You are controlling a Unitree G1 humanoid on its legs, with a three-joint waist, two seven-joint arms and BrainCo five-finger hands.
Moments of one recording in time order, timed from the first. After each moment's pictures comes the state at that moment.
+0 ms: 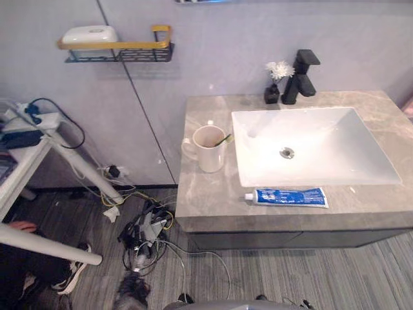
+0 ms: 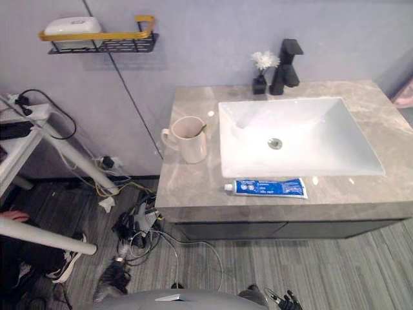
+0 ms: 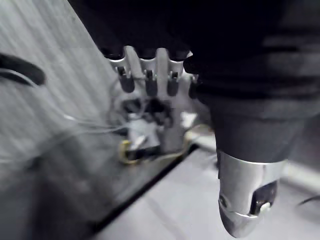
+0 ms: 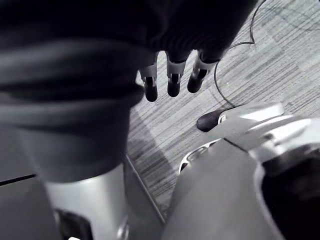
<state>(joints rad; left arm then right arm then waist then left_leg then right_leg) 0.09 0.01 0.56 0.82 -0.69 -0.23 0.05 0.22 -0.08 -0.40 1.14 0.22 -0.18 0.08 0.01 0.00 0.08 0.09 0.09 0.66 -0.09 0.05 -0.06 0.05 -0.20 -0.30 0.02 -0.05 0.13</state>
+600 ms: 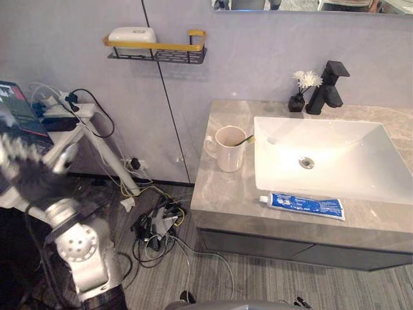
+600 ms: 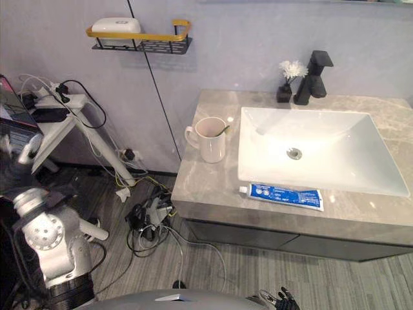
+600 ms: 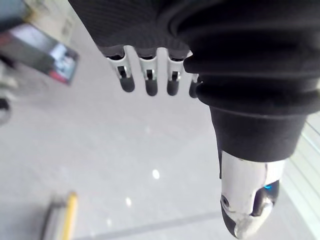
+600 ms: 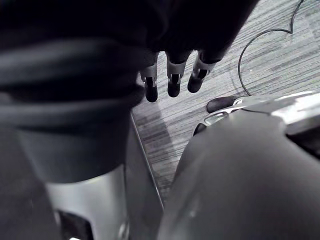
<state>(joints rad) -0.01 0.06 0.34 -0.42 -0.08 -0.38 0.29 0.22 -0.11 -0.28 1.14 0.23 -0.19 0.15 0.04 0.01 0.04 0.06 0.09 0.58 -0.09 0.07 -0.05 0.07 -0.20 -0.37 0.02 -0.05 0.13</state>
